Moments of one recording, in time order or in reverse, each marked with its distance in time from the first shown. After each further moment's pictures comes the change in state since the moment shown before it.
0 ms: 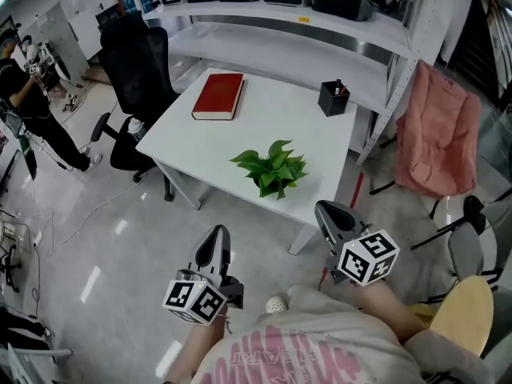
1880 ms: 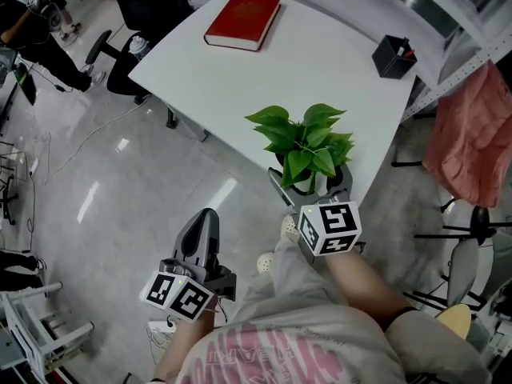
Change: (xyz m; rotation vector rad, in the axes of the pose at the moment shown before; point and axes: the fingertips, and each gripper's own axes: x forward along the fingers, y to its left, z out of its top) left arm 0.028 0.097 -0.058 -0.184 0.039 0.229; right arm 0.192 -0.033 -0.088 -0.138 0.092 -0.027
